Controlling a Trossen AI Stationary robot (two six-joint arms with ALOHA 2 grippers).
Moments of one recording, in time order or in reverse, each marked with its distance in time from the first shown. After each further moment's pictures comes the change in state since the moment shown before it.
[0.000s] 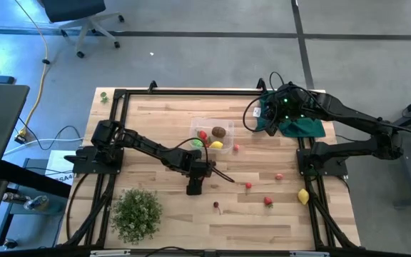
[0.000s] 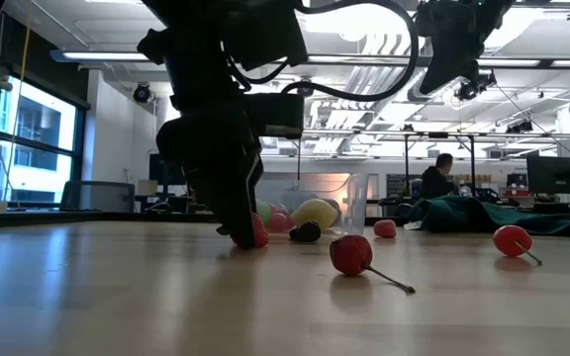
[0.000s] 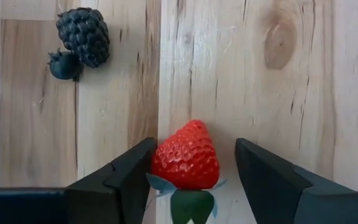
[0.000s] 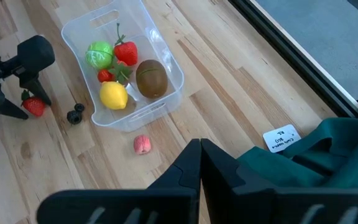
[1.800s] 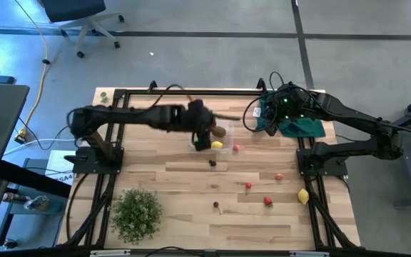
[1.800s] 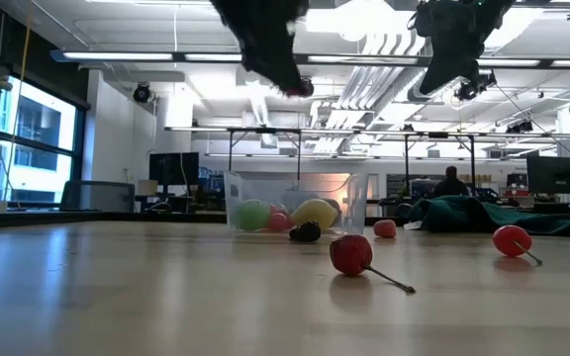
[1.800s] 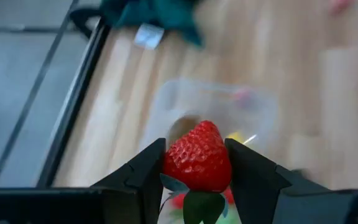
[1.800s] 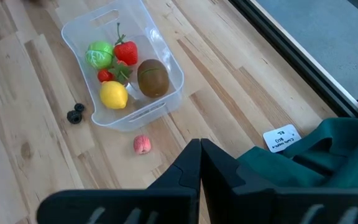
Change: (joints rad) left arm 0.270 -0.260 0.275 -0.151 -0.185 0.271; right arm 0.000 0.000 0.000 0.000 0.000 0.000
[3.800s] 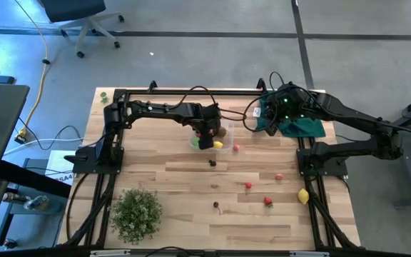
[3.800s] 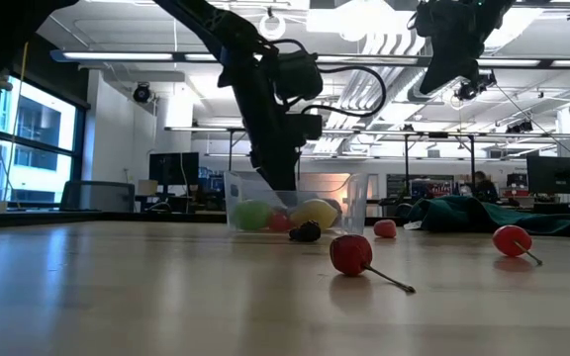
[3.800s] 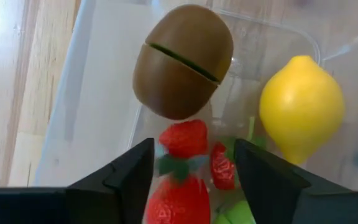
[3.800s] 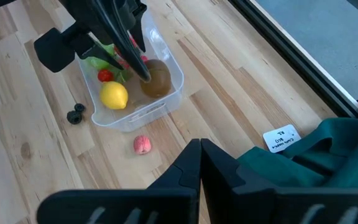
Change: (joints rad) left arm 0.175 0.335 0.014 -0.008 0.245 0.043; right arm 0.000 0.000 0.000 0.000 0.000 0.000
